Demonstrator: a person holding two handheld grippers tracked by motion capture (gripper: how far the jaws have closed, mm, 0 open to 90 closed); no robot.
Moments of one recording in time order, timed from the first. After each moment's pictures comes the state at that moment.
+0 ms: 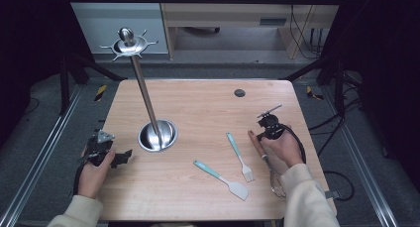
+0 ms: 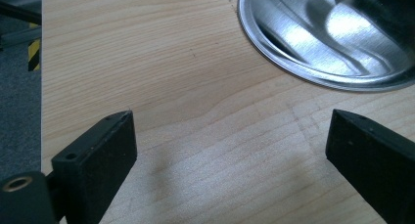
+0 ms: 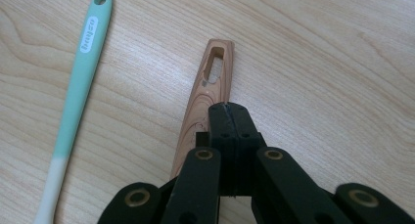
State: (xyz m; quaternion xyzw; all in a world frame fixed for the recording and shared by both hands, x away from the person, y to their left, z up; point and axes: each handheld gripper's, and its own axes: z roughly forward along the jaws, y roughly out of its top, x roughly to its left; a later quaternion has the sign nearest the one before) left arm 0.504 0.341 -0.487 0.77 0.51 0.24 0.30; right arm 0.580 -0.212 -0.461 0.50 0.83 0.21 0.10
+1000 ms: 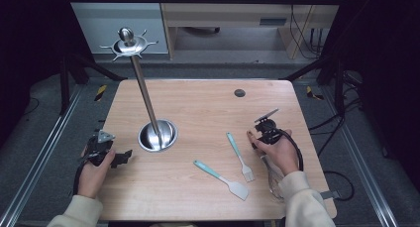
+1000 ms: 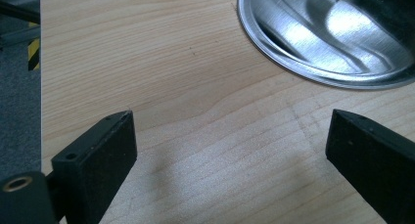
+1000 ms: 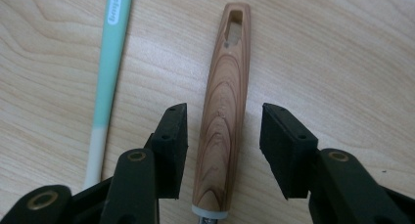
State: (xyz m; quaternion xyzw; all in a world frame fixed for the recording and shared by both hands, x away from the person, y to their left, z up) left arm 0.504 0.341 -0.487 0.77 0.51 0.24 0.30; right arm 0.555 -0.197 -0.453 0.53 0.82 0.17 0.10
